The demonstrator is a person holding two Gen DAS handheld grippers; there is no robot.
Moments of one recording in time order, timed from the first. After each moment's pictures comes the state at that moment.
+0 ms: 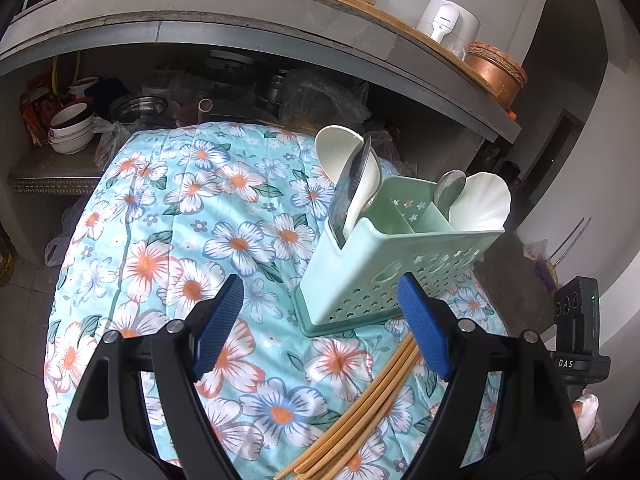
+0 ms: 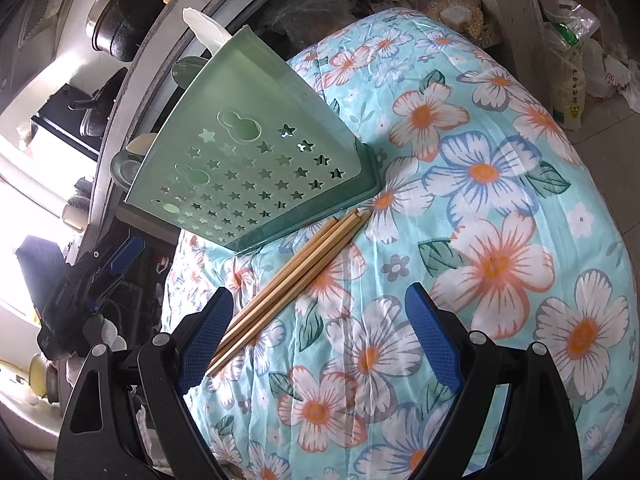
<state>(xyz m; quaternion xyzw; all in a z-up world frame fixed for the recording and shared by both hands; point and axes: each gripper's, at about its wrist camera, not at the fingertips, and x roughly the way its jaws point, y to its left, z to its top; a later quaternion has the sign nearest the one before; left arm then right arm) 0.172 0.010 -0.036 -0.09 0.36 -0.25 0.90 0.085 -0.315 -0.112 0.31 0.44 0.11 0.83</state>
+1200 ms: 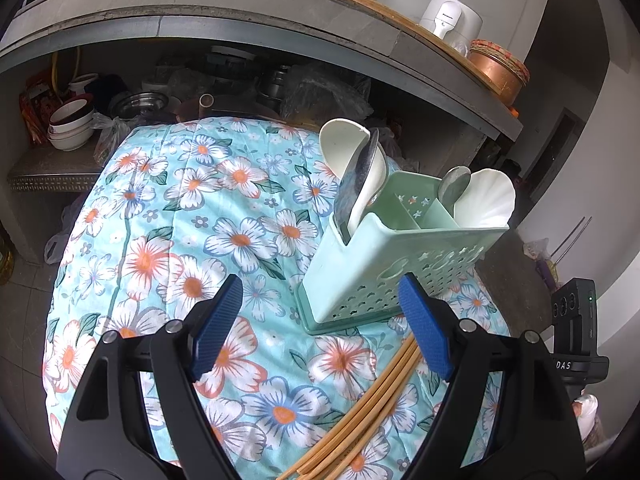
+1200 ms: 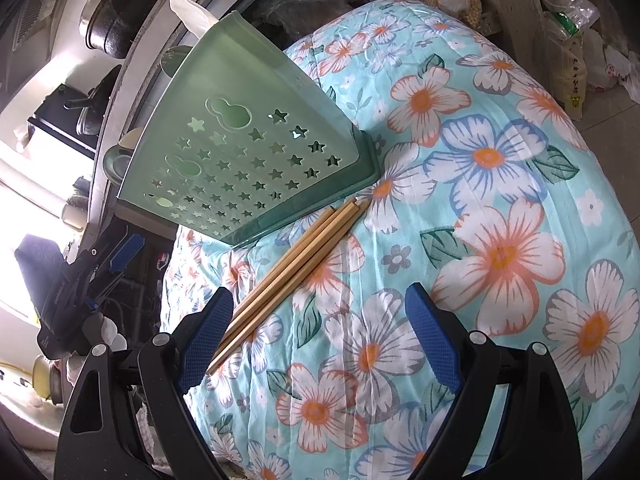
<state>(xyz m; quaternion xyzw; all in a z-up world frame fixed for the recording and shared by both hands) 0.174 0.011 -0.040 -0.09 0.36 -0.25 0.90 0.087 -0.312 -0.122 0.32 0.45 0.11 0.83</state>
